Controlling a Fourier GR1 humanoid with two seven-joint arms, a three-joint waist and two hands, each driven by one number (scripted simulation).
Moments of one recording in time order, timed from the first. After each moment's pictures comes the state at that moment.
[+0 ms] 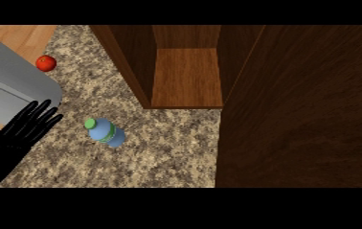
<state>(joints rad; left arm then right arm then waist) 0.06 0.34 0.32 -1.55 0.67 -0.85 0.16 0.58 -0.02 0.17 -2.24 -0.24 0.25 -0.07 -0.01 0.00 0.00</state>
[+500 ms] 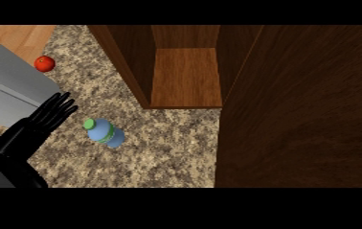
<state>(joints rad) -0.10 0.31 0.35 -1.25 0.33 -0.91 -0.08 0.62 -0.02 0.21 -2.23 -0.22 0.26 -0.12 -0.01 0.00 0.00</state>
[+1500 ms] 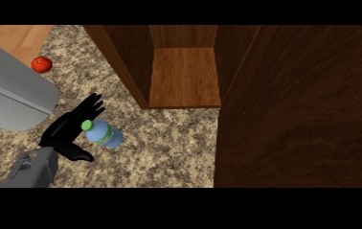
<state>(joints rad) -0.38 0.31 0.28 -0.56 0.00 -0.77 -0.41 0.66 -0.05 0.23 -2.23 -0.22 0.27 -0.17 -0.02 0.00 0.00</state>
